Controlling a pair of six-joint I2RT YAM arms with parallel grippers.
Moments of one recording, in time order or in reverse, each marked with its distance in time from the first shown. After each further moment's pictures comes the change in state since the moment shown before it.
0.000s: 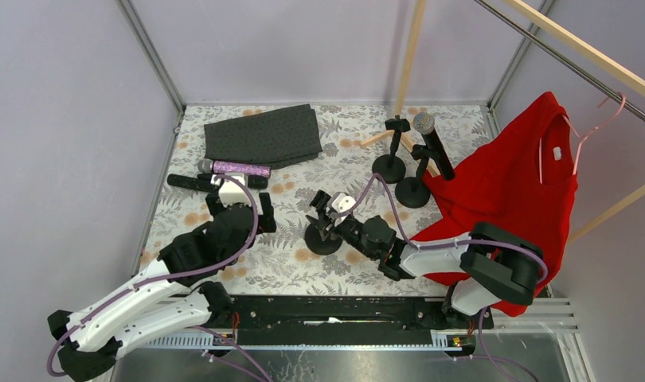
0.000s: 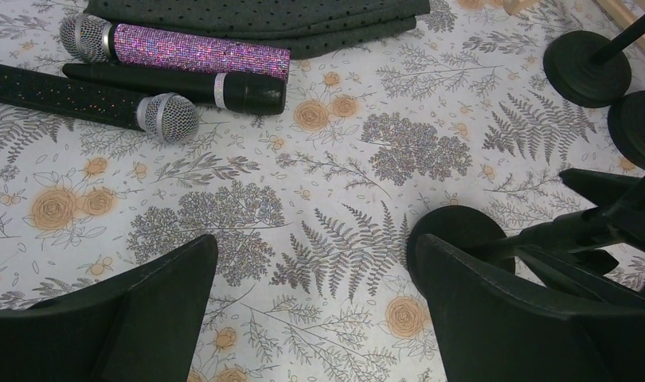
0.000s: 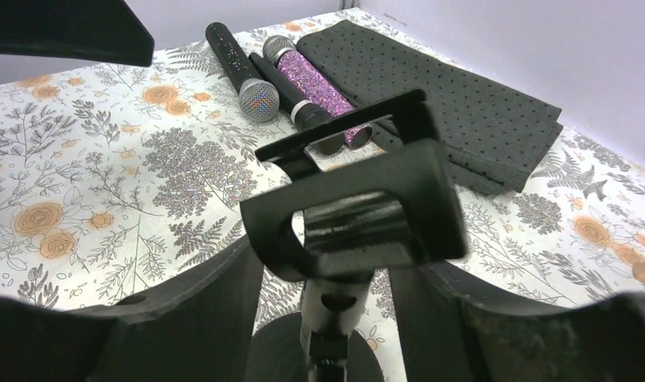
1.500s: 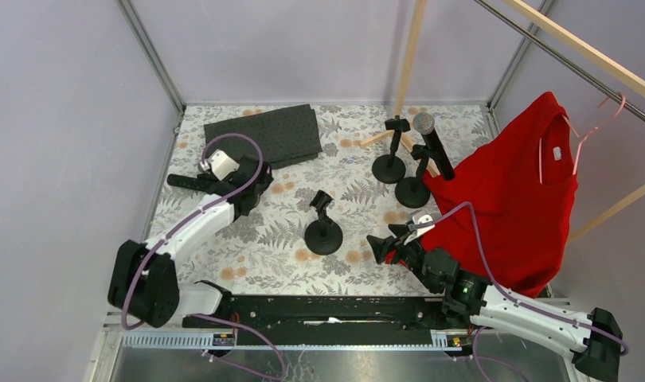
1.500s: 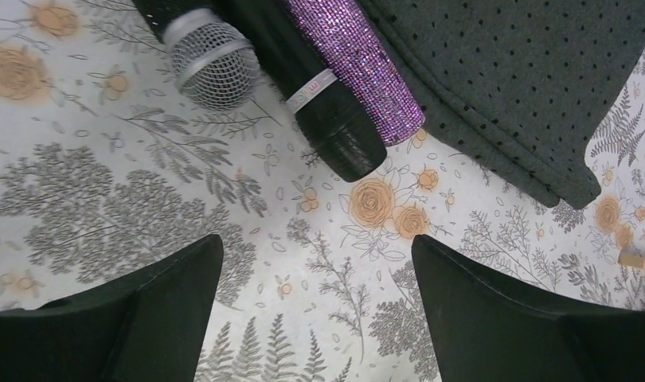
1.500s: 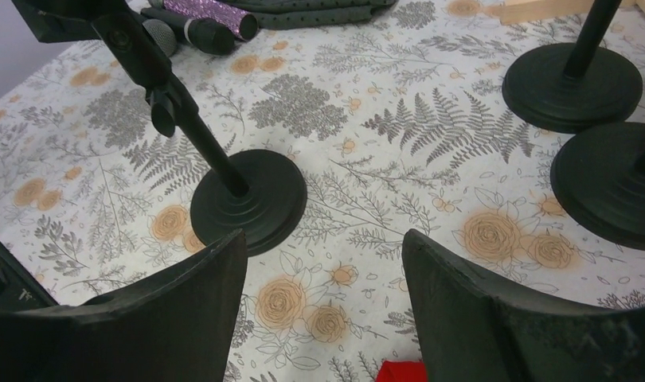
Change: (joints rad) left arm 0.514 0.607 0.080 0.196 0.137 -0.585; right arm 0.004 -1.096 -0.391 -0.867 0.279 0.386
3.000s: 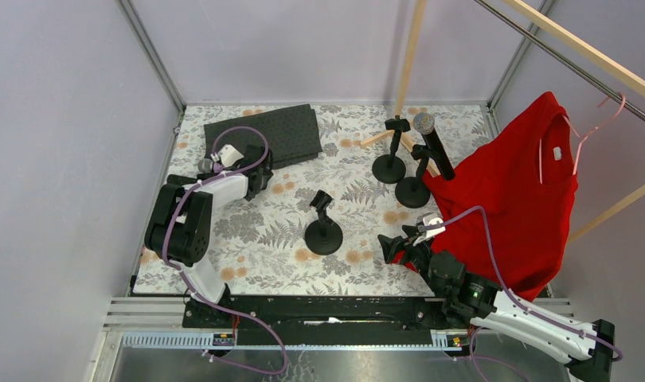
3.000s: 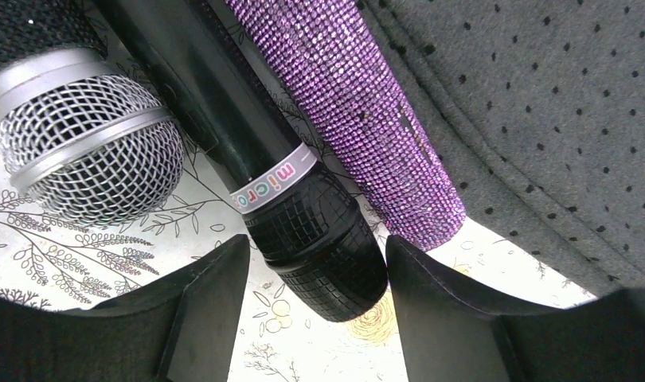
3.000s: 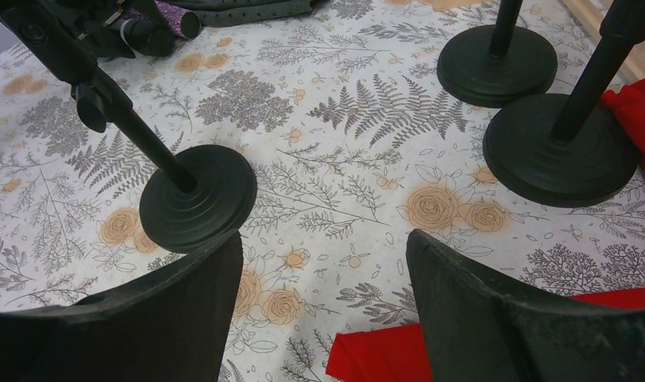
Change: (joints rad) left arm 0.148 0.440 0.114 0.274 0.128 0.063; right arm 0.000 -0.179 0.004 -0.234 0.116 0.014
